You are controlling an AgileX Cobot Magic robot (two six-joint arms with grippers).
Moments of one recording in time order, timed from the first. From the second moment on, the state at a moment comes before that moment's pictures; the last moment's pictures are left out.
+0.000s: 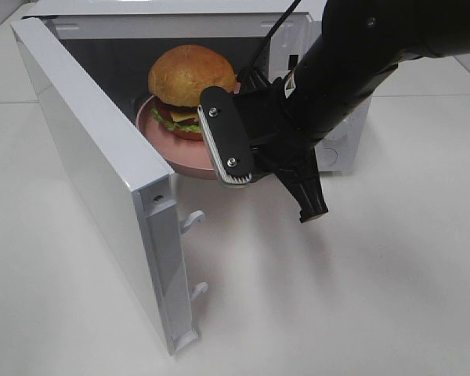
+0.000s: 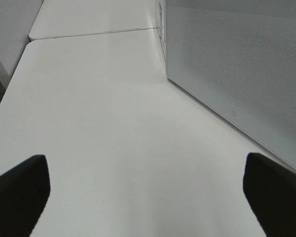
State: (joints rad) left arm 0.03 0.00 -0.50 -0.13 1.04 0.17; right arm 0.64 1.73 -1.13 0.05 0.49 -1.33
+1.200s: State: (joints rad) left arm 0.03 0.00 -0.50 -0.13 1.04 0.17; right arm 0.63 1.27 -0.73 -0.03 0.47 -1.21
